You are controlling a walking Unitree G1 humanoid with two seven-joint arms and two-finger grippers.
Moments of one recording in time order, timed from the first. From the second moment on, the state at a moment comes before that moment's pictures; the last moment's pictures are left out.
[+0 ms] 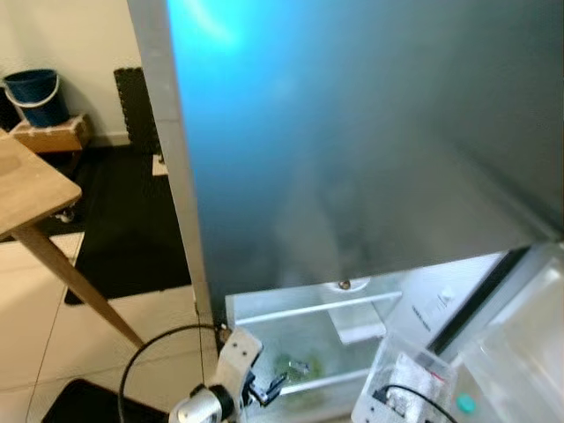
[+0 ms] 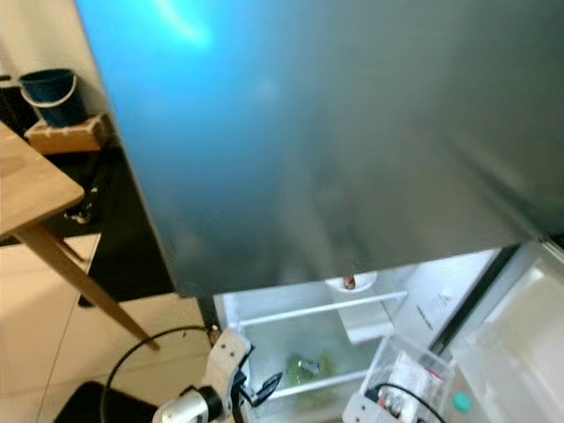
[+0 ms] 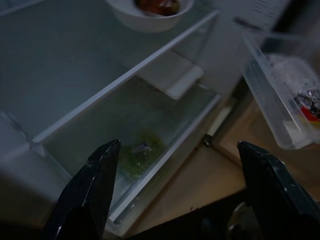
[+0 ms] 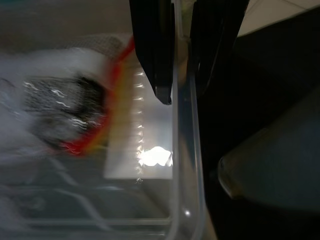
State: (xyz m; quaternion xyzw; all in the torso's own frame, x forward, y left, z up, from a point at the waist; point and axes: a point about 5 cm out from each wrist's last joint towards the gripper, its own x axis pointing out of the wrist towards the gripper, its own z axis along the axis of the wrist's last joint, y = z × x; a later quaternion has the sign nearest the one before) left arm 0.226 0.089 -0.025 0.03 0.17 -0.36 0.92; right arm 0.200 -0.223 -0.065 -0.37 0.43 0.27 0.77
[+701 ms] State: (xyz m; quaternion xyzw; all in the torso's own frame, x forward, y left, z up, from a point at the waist) left arm 0.234 0.091 -0.024 0.04 0.19 -0.36 0.91; right arm 0.200 -0.211 -0.068 -0.40 0.42 0.31 0.76
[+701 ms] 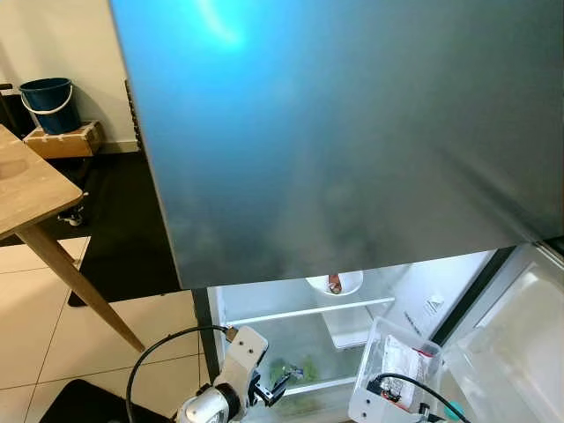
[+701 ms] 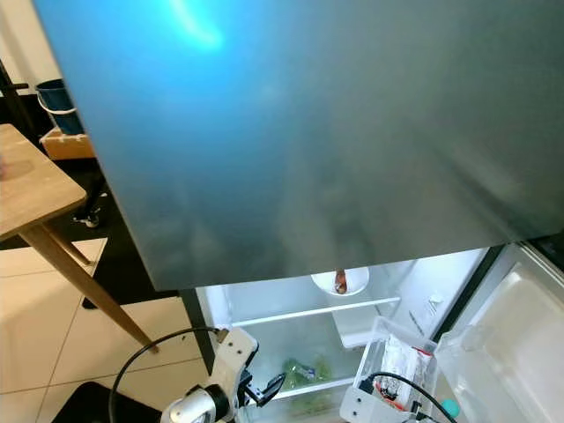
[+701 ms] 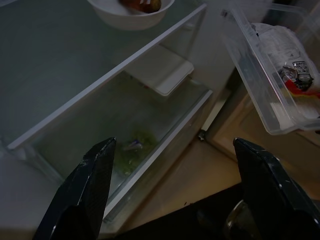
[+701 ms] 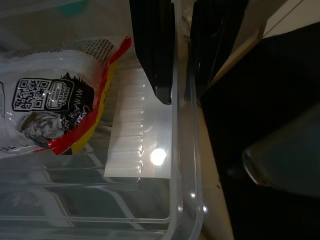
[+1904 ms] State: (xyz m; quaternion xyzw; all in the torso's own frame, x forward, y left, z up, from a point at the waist) left arm 0.231 0.092 -0.028 0.04 0.20 -0.38 0.90; right arm 0.210 -0.206 -0.063 -0.42 0.40 0.33 0.74
